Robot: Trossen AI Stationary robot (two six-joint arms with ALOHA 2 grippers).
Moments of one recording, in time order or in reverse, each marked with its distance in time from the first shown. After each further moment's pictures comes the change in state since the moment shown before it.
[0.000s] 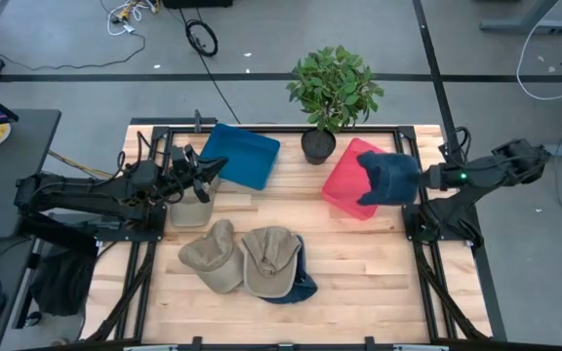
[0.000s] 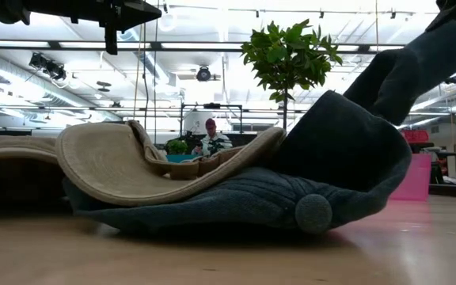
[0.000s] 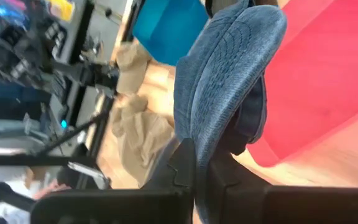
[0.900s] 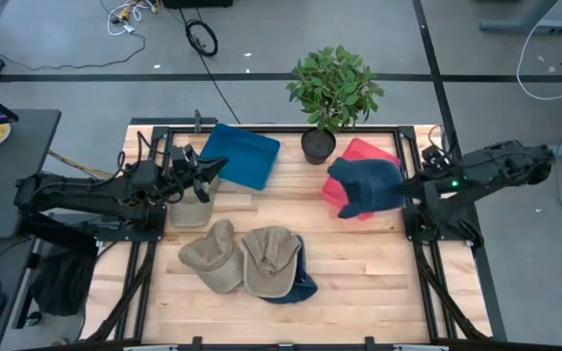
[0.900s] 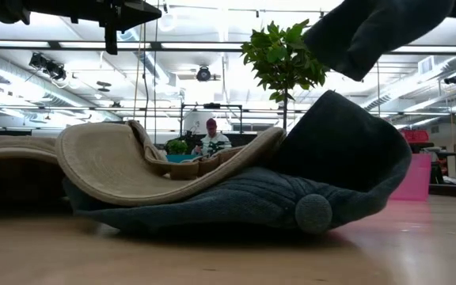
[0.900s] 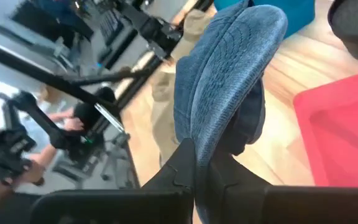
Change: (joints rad) left arm 0.000 0.000 0.001 -0.003 -0.002 0.002; right arm -0.073 0.199 0.091 0.298 -0.218 -0.493
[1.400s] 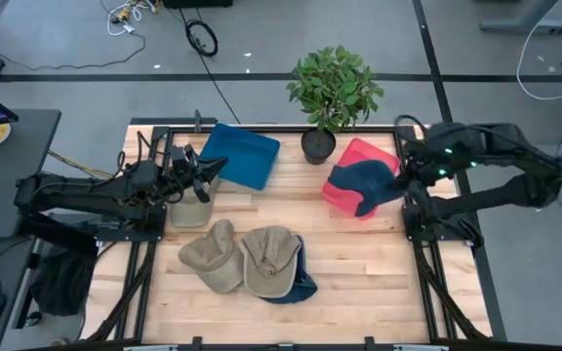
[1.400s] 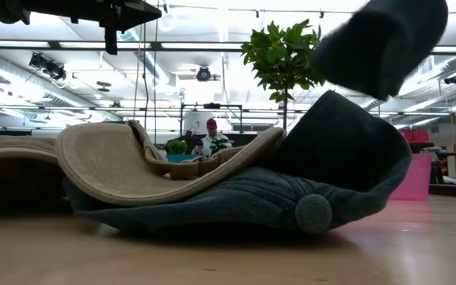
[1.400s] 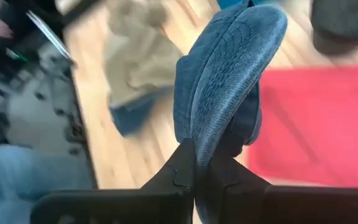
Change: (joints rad) left arm 0.000 0.000 0.000 0.000 0.000 0.000; right arm -0.473 0.311 0.316 -0.366 -0.462 -0.530
